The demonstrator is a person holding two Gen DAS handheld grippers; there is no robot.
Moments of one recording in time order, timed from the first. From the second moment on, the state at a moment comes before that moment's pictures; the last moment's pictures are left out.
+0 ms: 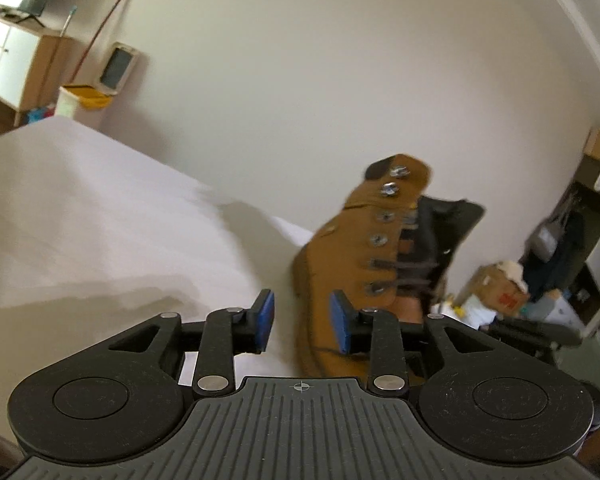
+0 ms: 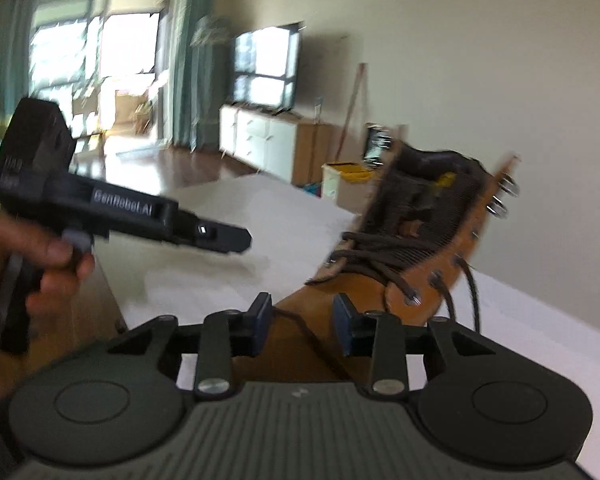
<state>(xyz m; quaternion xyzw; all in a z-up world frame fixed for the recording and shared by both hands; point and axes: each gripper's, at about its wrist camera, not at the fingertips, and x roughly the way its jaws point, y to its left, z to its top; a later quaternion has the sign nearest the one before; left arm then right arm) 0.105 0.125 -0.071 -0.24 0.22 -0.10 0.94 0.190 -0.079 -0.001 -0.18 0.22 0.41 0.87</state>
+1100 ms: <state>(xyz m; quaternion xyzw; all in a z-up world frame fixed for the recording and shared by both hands) 0.146 0.074 -0.047 0.12 0.22 -0.35 0.90 0.197 -0.097 0.003 -0.28 0.25 0.47 0.80</state>
